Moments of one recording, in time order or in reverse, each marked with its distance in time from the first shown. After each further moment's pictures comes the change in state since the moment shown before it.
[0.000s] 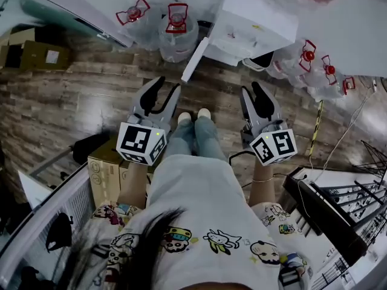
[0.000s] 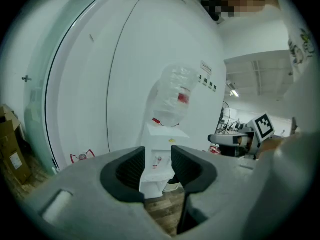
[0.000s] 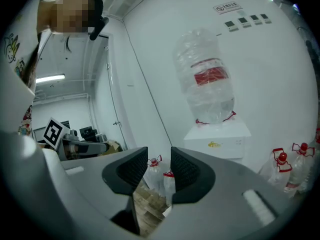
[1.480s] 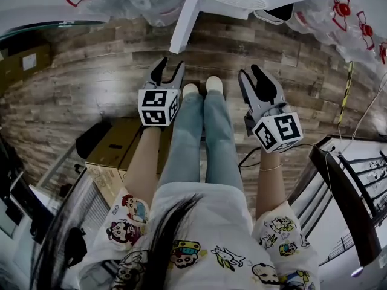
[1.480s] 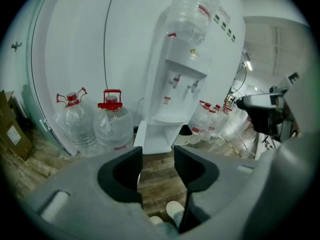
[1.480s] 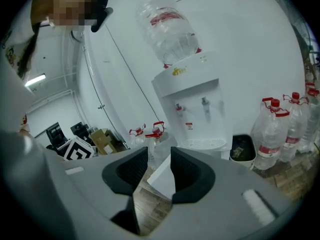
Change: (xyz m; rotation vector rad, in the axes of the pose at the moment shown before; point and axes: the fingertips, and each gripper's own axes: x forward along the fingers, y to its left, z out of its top) left arm 0.165 0.046 -0.320 -0.030 0.425 0.058; right arm 0.038 -0.115 -0.237 0.167 0.172 -0.082
